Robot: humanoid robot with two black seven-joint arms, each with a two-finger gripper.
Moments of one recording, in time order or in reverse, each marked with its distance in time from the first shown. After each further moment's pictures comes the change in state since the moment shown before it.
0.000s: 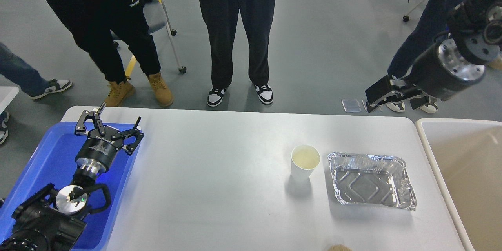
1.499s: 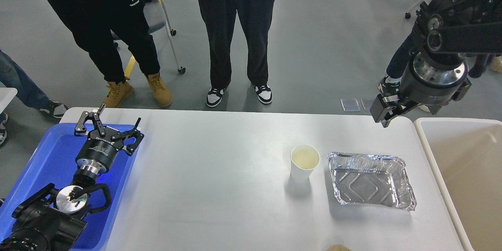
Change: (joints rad) left arm 0.000 0.000 0.000 0.000 0.000 0.000 0.000; right arm -0.068 0.199 -0.023 -0.077 0.097 0.092 -0.271
